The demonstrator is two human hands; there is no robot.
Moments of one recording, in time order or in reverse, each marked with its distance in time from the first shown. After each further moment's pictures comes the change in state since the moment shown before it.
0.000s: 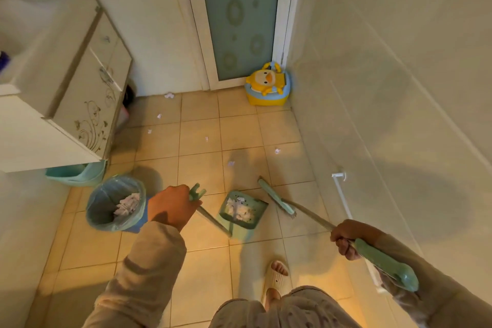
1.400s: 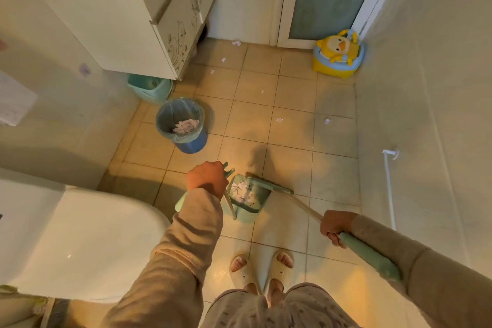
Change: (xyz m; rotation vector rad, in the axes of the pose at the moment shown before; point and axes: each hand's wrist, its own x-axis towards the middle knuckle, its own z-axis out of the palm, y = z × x) left_hand -0.168 -0.090 0.073 -0.054 -0.147 -0.225; right_hand -0.033 0.090 0.179 -1.045 -0.045 -0.014
